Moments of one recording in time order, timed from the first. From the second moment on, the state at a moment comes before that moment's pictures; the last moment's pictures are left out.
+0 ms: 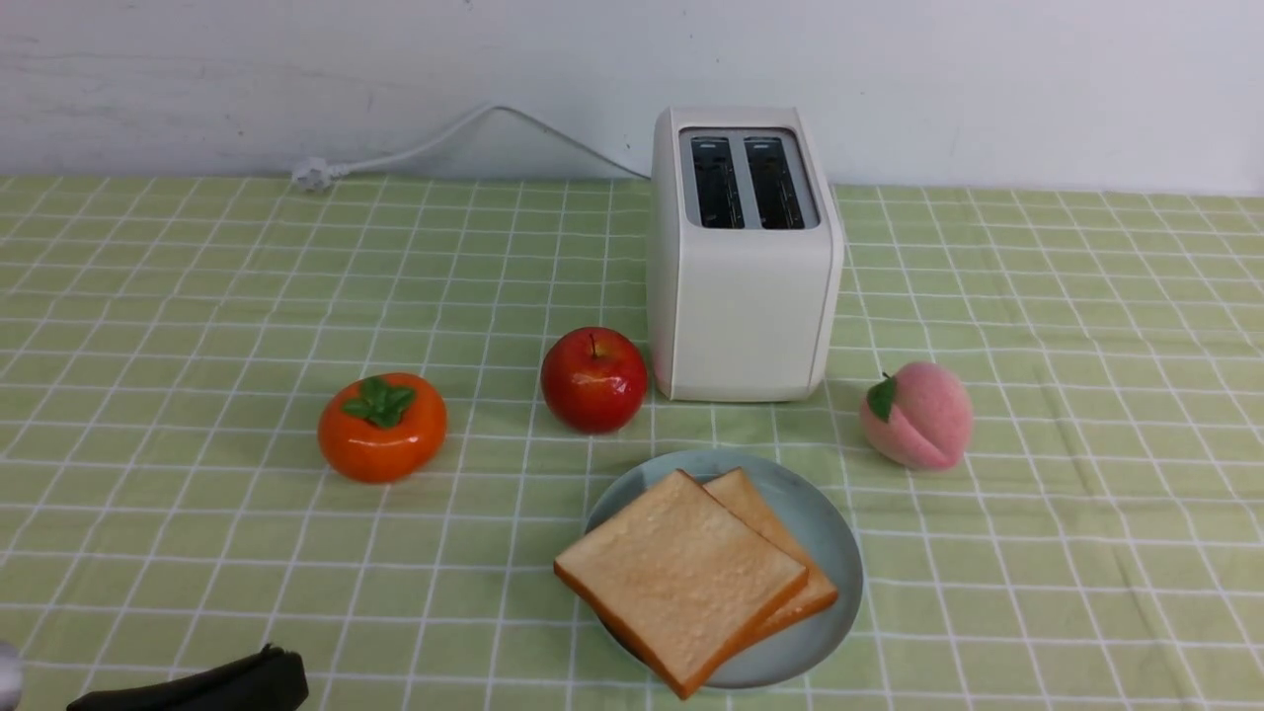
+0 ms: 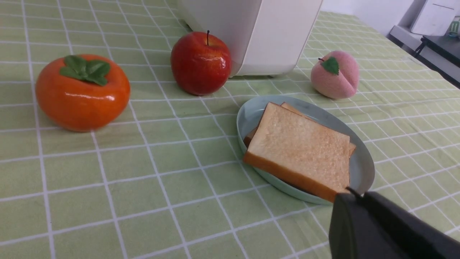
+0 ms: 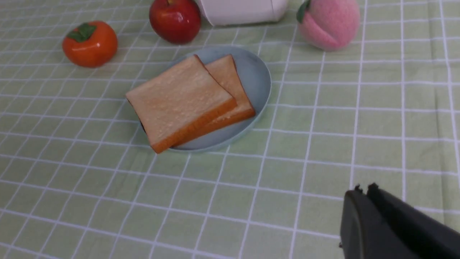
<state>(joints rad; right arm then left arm) 0.18 0.23 -0.46 0.29 0.85 0.06 -0.56 0.48 -0.12 -1.73 -0.05 1.41</state>
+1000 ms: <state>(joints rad) 0.02 -0.01 0.02 0.01 0.39 0.08 -0.56 0.48 -0.12 -1.73 -0.05 1.41</state>
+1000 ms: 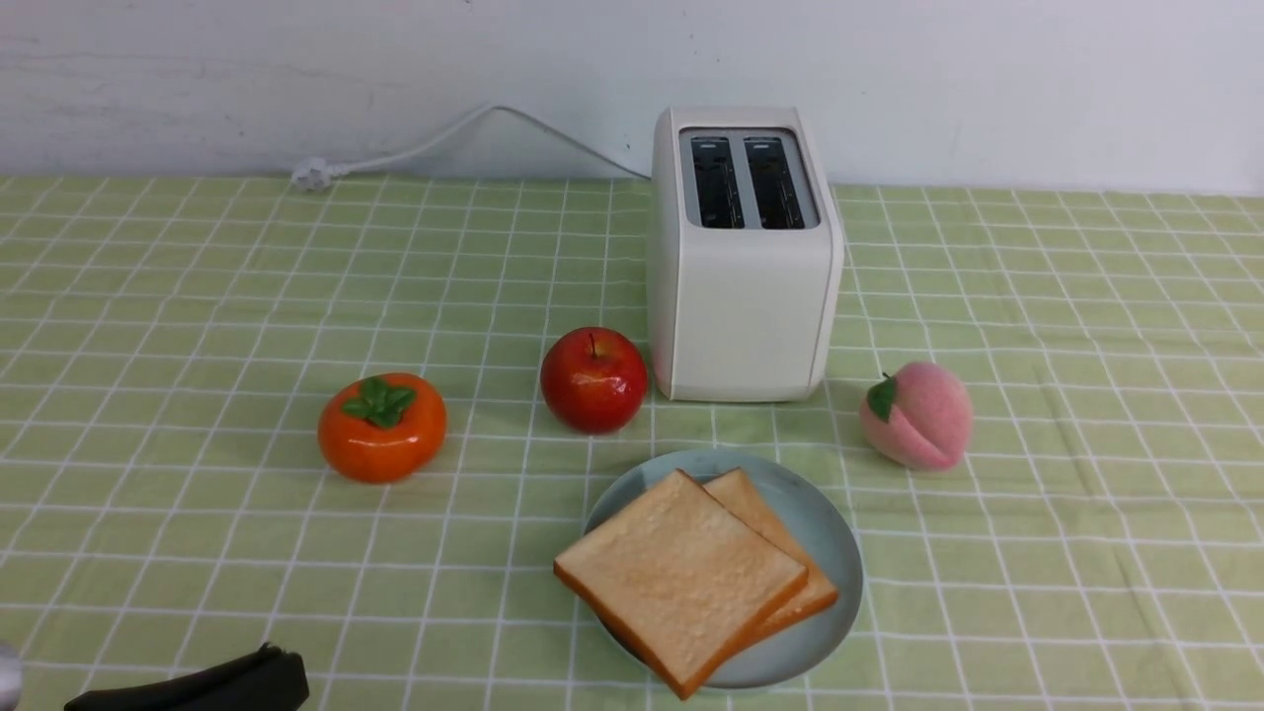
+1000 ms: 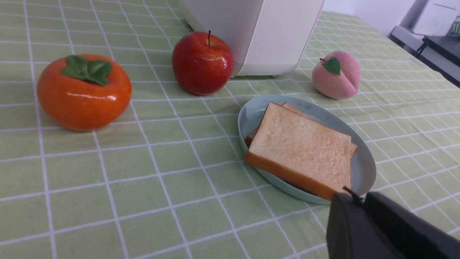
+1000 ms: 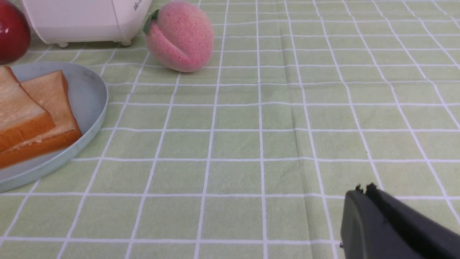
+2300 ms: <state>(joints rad) 0.02 -0.01 0.02 0.01 0.39 0.08 -0.56 0.48 -0.12 -0.92 -0.07 0.67</state>
